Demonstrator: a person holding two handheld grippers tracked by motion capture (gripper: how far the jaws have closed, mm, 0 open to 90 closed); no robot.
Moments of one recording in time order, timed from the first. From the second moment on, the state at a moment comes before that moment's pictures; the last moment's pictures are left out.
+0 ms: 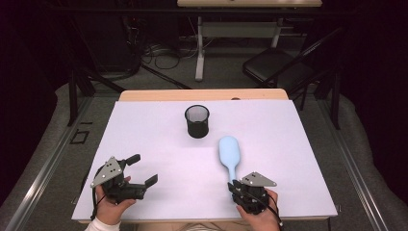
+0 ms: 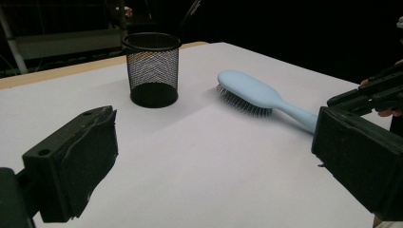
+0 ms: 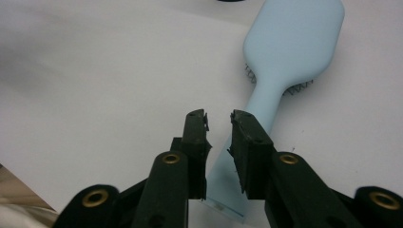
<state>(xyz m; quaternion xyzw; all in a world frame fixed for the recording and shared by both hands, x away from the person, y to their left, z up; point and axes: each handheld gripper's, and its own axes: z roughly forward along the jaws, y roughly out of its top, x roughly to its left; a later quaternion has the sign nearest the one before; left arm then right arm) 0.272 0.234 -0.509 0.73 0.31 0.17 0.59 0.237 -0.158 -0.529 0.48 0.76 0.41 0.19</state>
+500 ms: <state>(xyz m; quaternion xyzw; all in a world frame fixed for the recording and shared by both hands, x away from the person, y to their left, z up) 0.272 0.235 -0.509 0.73 0.31 0.17 0.58 0.238 -0.155 -0.533 0.48 0.77 0.38 0.18</state>
